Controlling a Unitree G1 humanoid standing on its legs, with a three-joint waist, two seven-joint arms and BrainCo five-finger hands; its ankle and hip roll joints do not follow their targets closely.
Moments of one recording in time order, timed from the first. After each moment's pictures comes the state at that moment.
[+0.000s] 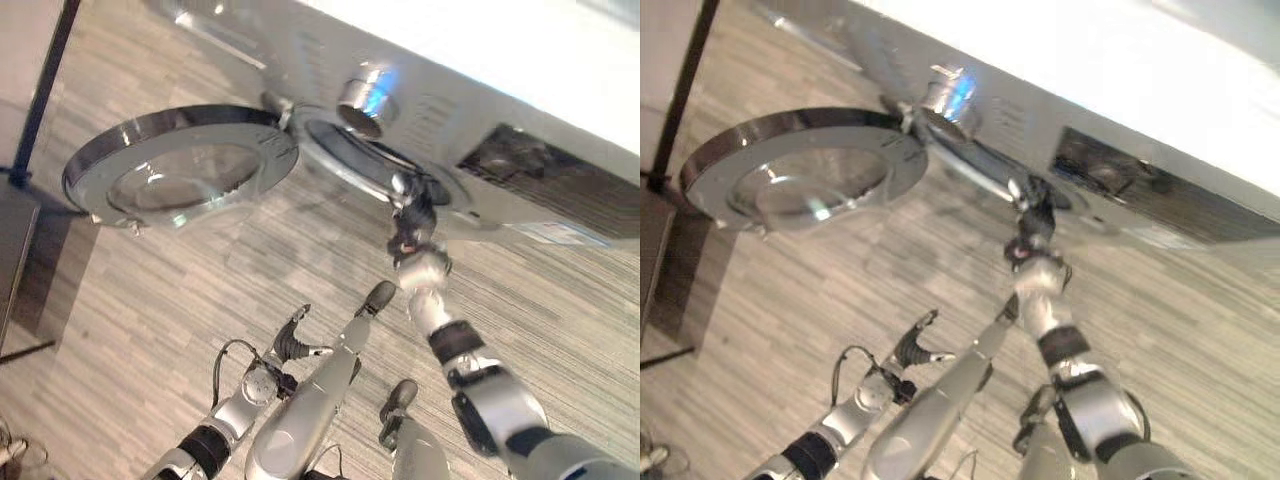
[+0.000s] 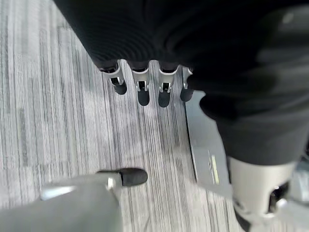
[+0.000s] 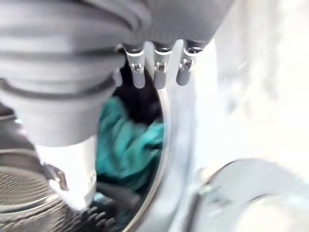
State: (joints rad) left arm -0.20 0.26 -0.62 0.56 -0.07 -0.10 0.21; right arm -0.66 -0.13 0.27 0.74 0.91 -0.28 -0.15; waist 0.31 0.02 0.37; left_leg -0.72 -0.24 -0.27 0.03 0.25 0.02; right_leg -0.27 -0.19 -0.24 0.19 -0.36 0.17
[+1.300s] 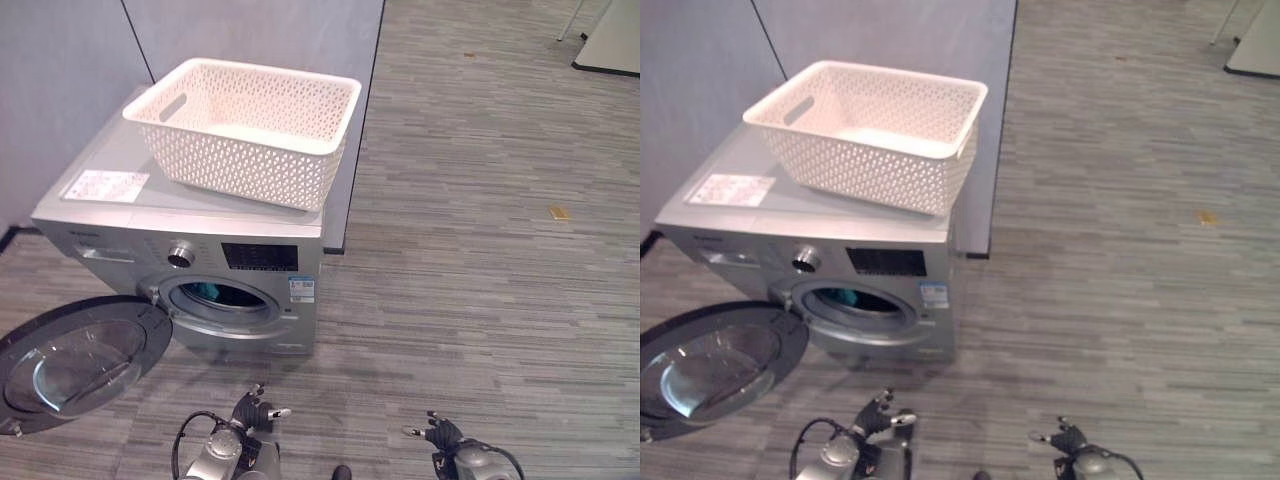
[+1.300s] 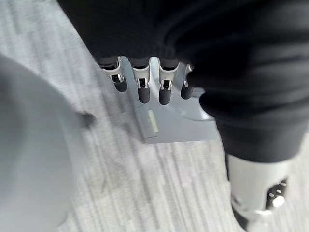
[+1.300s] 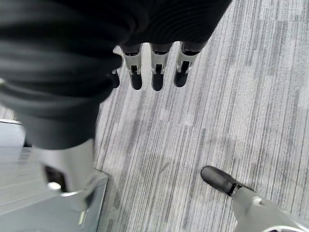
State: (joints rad) left arm 0.00 0.23 -0.36 0.76 -0.09 -0.04 0.06; right arm -0.09 -0.26 0.27 1.17 0.17 -0.03 -0.04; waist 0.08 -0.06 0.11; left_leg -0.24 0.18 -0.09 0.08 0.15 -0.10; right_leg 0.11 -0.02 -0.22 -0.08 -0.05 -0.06
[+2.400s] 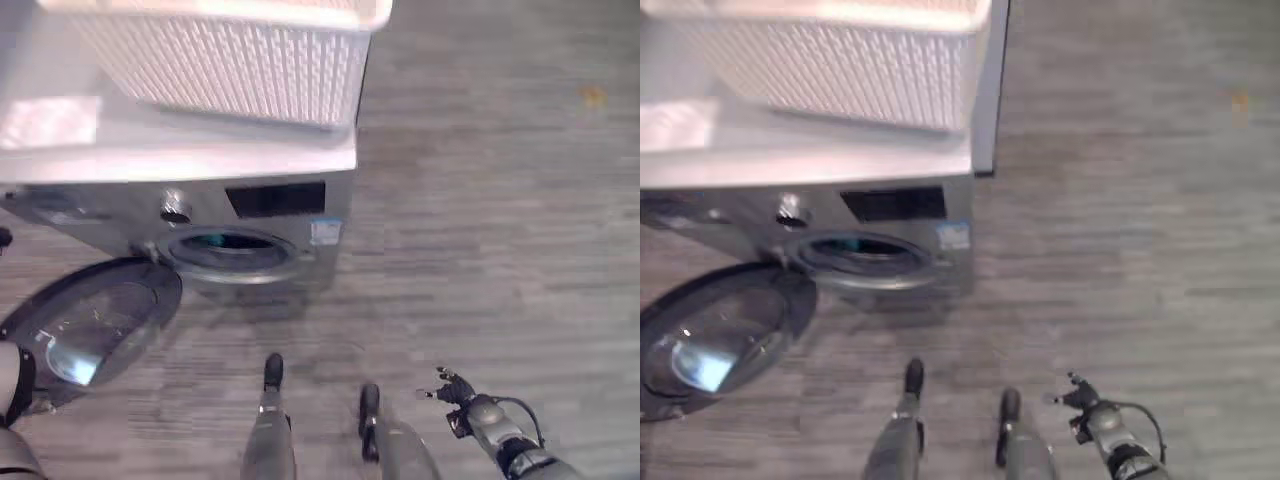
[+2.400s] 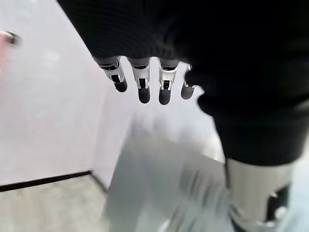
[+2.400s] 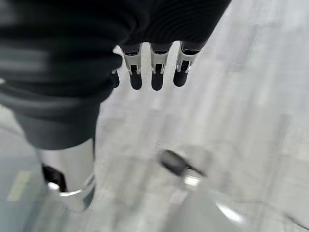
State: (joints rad) left arm -1.12 1.13 -0.46 1.32 0.00 -0.04 0.28; right arm -0.25 -0.37 0.36 1.13 0.13 -0.05 0.00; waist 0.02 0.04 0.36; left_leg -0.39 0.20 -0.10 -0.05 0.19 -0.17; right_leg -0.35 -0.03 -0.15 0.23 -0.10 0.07
